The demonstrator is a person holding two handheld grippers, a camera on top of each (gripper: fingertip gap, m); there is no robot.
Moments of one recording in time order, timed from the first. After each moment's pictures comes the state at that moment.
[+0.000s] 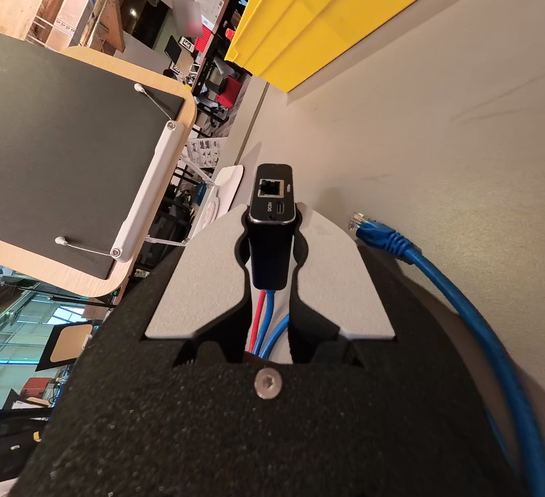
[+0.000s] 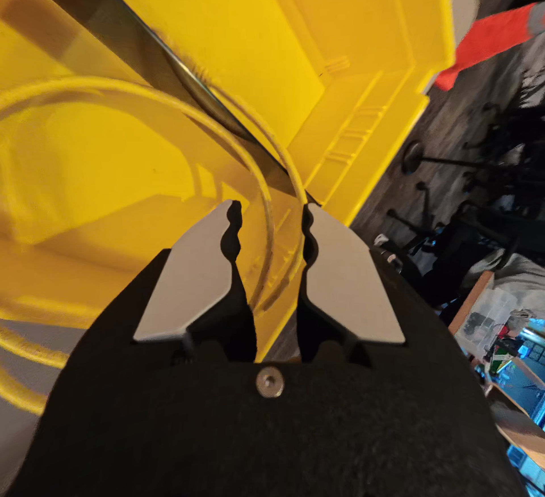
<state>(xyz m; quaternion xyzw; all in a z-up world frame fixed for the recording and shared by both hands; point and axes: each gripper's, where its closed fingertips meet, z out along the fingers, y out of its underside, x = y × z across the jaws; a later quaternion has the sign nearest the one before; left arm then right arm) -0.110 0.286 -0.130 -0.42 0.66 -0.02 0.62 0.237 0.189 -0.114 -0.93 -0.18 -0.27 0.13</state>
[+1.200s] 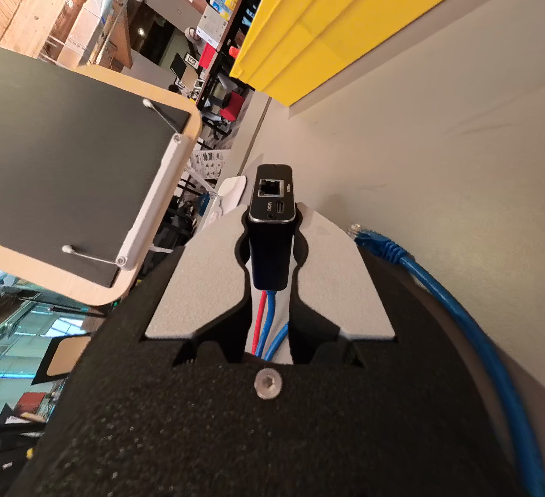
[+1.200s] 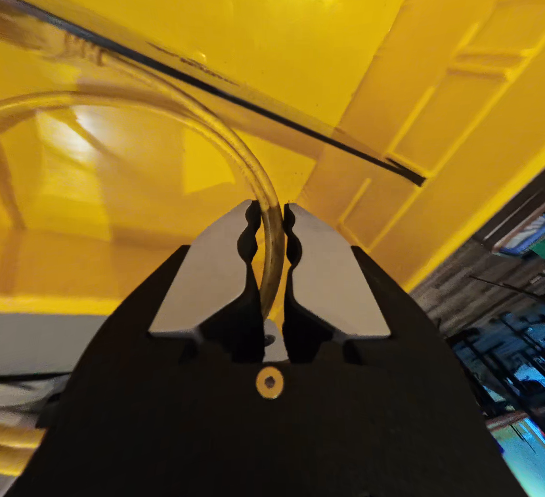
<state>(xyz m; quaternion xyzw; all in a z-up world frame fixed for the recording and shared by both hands) -0.110 0.280 -0.123 -0.40 0.66 -0.04 0.63 0.229 0.157 -0.164 -0.99 -0.01 -0.11 -0.04</state>
